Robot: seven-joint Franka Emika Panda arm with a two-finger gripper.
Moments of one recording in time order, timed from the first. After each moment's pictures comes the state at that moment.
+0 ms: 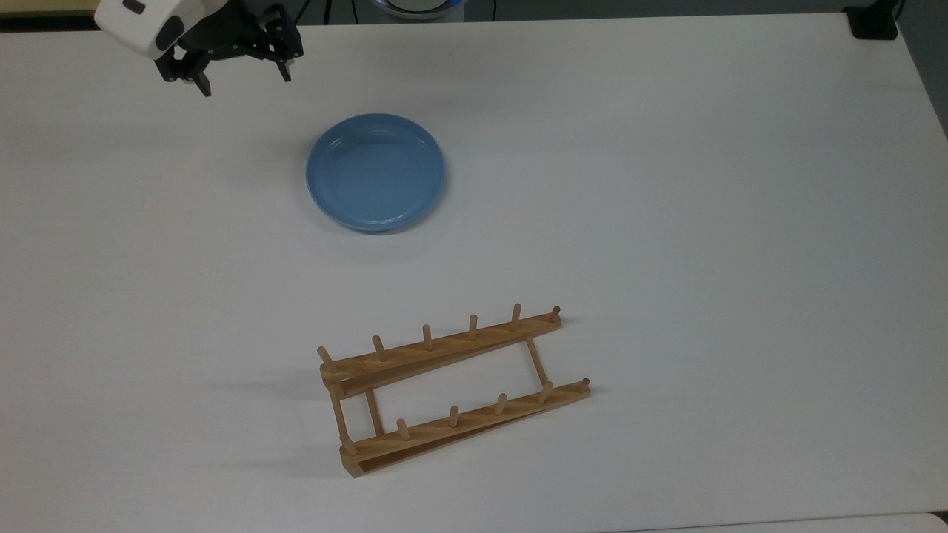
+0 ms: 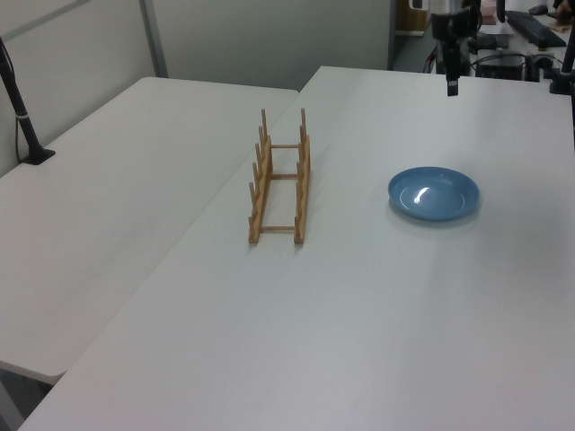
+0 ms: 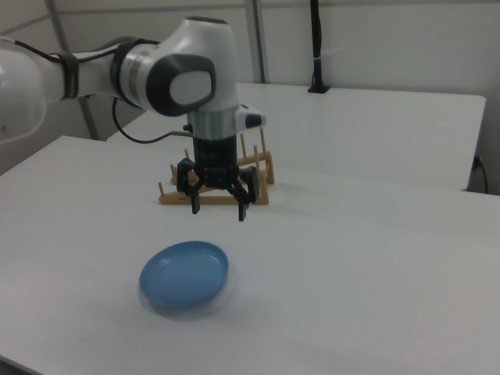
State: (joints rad) arm -0.09 0.11 -0.19 -1.73 0.01 1.70 -0.51
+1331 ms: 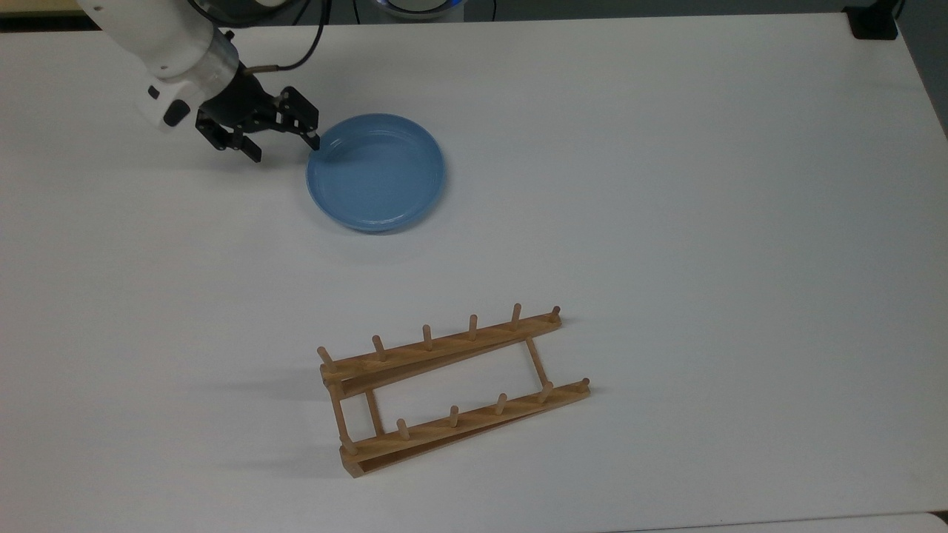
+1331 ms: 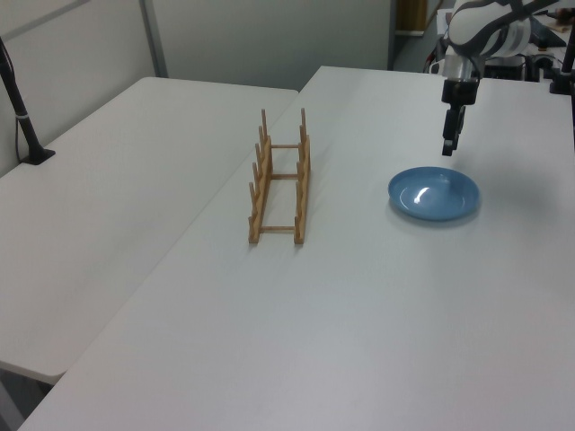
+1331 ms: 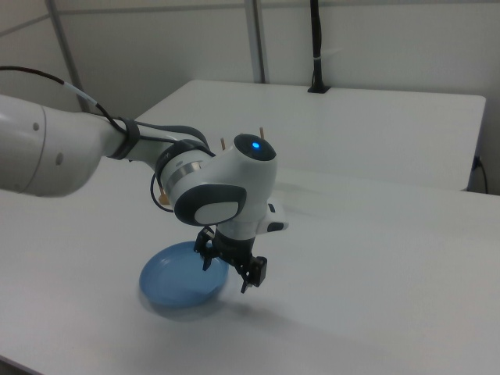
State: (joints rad) arm -0.19 0.19 -0.20 -2.05 0.37 2.06 -0.62
